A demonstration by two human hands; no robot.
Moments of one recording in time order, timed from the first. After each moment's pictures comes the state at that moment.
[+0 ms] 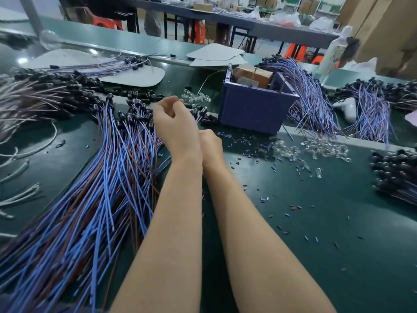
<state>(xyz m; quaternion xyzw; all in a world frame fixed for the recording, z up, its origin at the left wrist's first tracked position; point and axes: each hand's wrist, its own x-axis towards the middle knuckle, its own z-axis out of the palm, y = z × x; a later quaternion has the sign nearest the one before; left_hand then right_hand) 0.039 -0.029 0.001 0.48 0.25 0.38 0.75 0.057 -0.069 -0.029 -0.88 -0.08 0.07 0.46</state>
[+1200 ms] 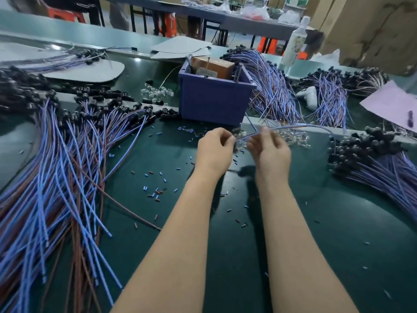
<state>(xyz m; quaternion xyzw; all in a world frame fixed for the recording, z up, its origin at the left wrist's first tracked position) 0.070 -0.131 -0.052 0.84 0.04 0.14 0.53 0.079 -0.230 -0.051 -0.53 0.11 -0.16 0.83</state>
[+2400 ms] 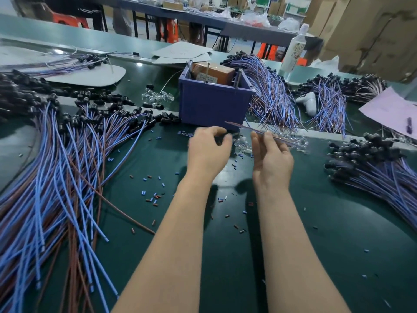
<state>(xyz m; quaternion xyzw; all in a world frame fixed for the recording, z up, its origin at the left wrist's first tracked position) 0.063 -0.123 -0.037 0.84 0.06 0.15 0.51 0.078 -0.227 -0.041 -0.36 0.10 -0.14 0.92</state>
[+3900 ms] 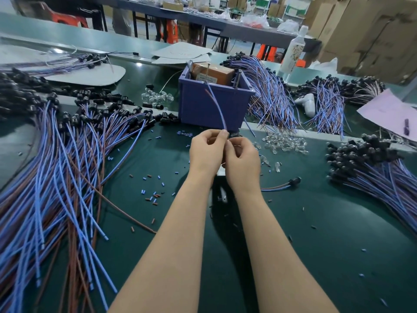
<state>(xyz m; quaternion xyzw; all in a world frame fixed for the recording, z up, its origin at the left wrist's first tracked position) 0.072 -0.128 -0.051 0.63 0.10 0.13 0.76 0.059 -0.195 -0.056 -0.79 -0.01 -0.16 0.59</state>
